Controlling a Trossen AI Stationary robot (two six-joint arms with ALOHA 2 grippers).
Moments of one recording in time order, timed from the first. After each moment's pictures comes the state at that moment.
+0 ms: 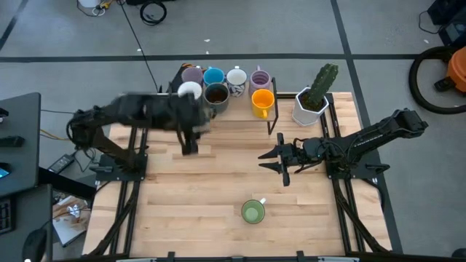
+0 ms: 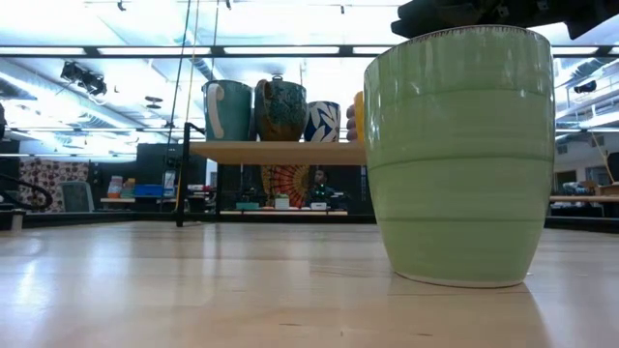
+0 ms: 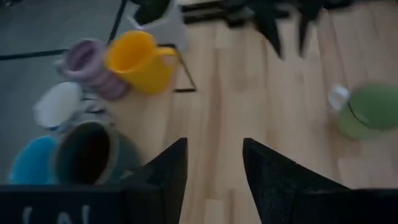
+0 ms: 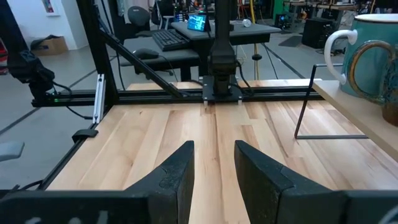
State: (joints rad) left arm -0.04 1.50 1.96 -1.20 -0.29 0.07; right arm 0.22 1.08 0.52 0.41 0.18 0.07
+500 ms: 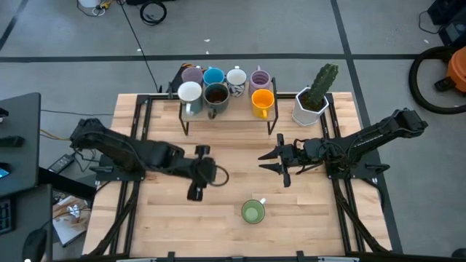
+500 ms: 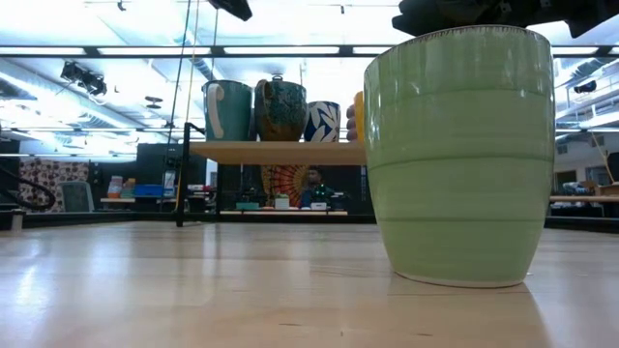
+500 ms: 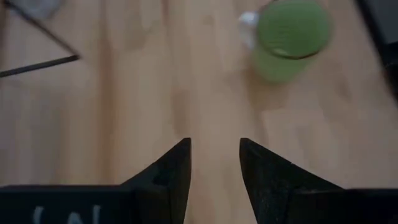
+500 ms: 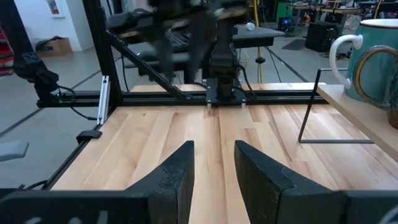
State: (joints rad) left arm -0.33 1.48 1.38 -0.81 -0.26 -0.08; right arm 0.24 1.08 0.52 0.42 0.18 0.06
